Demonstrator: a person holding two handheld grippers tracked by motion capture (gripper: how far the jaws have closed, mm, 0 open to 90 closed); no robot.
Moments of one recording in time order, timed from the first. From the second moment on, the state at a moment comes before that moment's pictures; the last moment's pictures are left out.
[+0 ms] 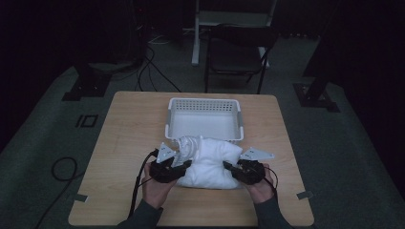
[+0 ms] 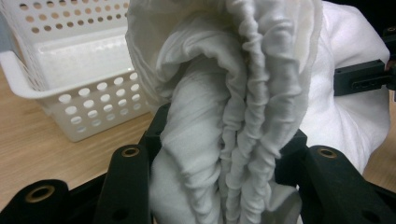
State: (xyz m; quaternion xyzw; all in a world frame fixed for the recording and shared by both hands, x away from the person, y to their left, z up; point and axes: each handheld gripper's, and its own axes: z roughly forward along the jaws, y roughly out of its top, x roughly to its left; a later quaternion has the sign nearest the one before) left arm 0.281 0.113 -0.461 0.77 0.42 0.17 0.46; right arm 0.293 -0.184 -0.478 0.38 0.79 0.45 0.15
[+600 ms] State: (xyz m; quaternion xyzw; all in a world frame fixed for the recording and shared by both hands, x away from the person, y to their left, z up) left arm 0.276 0.116 -0.448 0.76 0.41 0.17 0.48; right arm 0.287 -0.183 -0.460 0.37 0.79 0.46 0.17
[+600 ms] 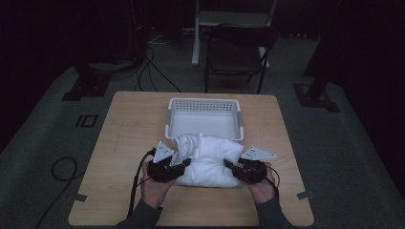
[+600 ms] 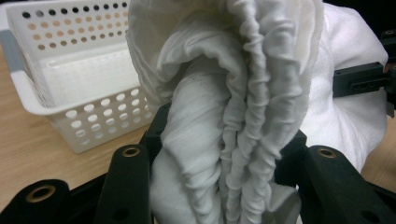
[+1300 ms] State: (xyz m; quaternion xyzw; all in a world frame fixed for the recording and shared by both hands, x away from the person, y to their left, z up) left arm 0.298 0.132 -0.420 0.73 0.41 0.16 0.51; right arm 0.302 -0.175 -0.417 0.35 0.78 0.48 0.21
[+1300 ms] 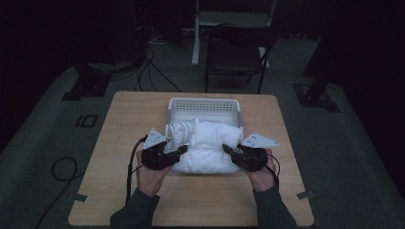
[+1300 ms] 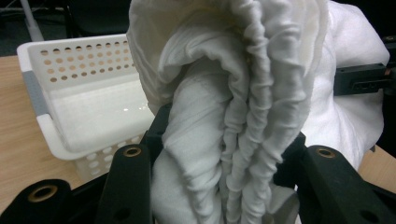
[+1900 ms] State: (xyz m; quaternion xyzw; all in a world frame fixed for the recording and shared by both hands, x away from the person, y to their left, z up) left arm 0.324 0.135 -0.407 0.73 0.41 0.17 0.52; right arm 0.323 -0.170 -0.406 0.35 0.77 0.48 0.23
